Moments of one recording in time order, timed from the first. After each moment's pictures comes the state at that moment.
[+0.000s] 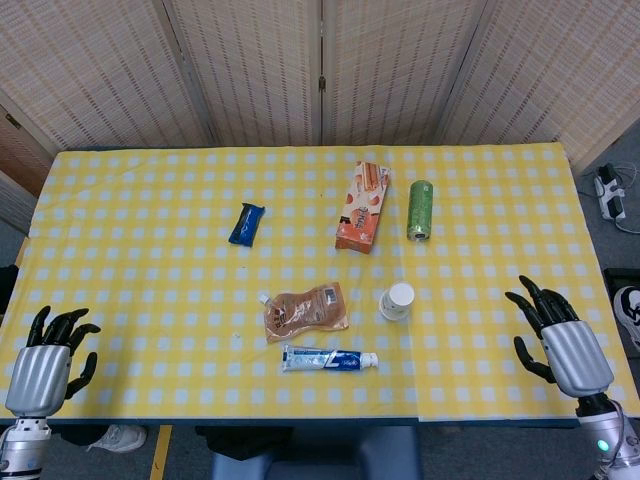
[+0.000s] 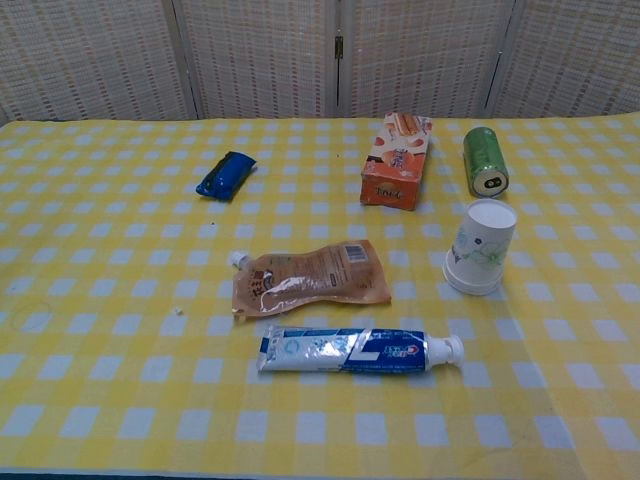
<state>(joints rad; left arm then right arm) -0.08 -1.24 -0.04 -1.61 1.54 1.53 0.21 0.13 -1.08 0.02 -1.65 -1.63 1.44 0.05</state>
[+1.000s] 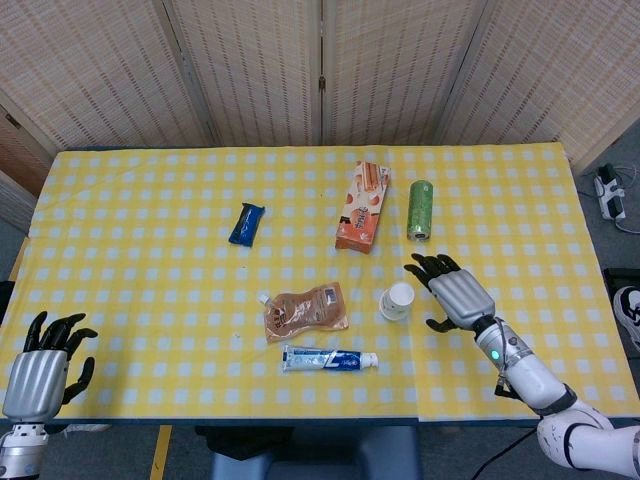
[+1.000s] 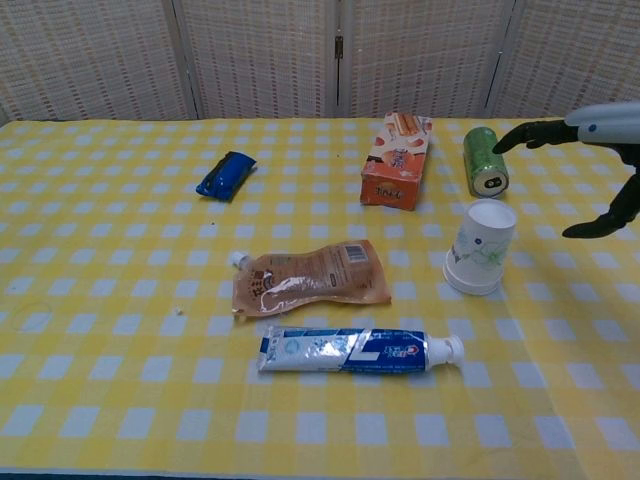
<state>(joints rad) -0.06 -1.23 -0.02 -1.63 1.53 1.54 0.22 0.63 -1.09 0.15 -1.83 -1.07 0.79 -0.32</state>
